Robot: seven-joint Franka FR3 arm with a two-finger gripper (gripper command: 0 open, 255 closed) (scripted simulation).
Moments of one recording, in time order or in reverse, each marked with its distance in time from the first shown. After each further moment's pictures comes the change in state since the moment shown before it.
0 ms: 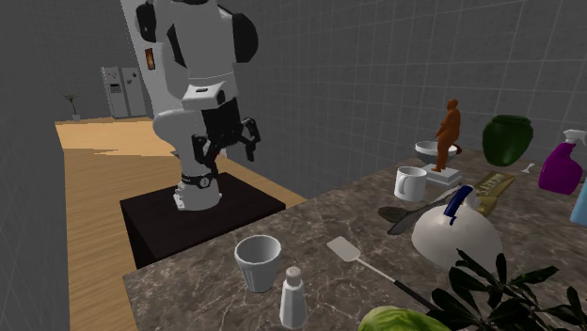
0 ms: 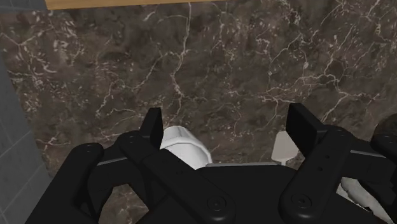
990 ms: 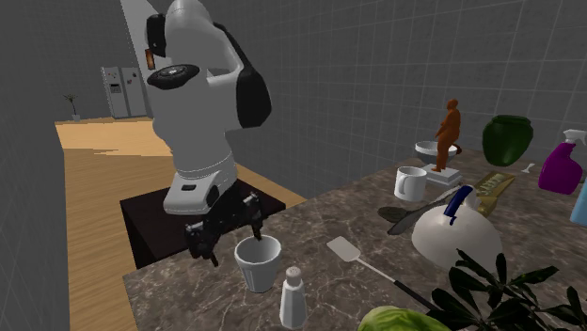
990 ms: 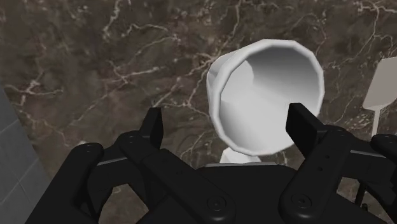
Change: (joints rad) arm -0.077 0.569 -0.041 0.398 0.192 0.113 -0.154
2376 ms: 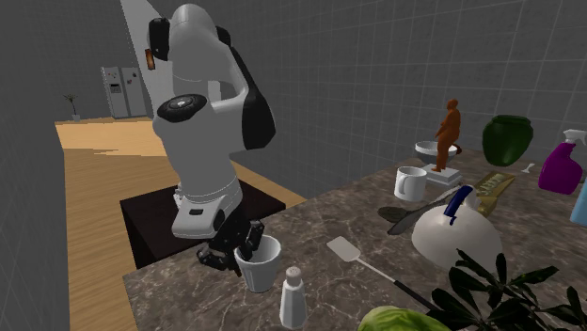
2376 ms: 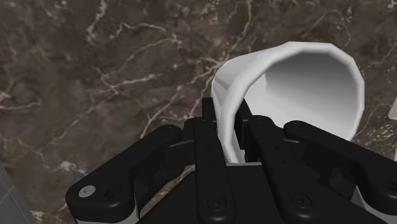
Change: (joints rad) arm 0.001 0.051 0.013 -0.034 0.028 0.084 -0.020
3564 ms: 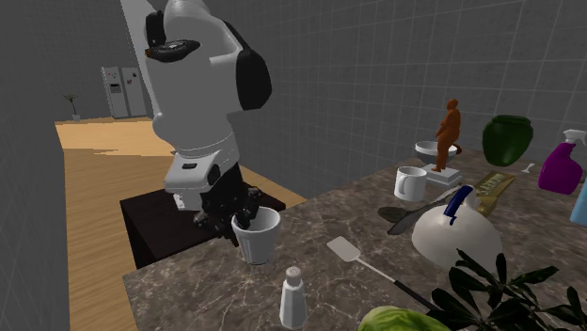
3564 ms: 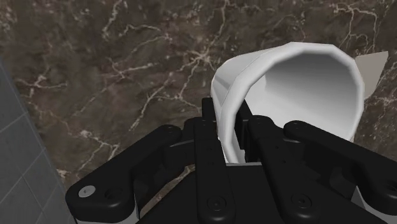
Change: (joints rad) arm 0.007 -0.091 -0.016 0.060 -0.044 -0.143 0.049
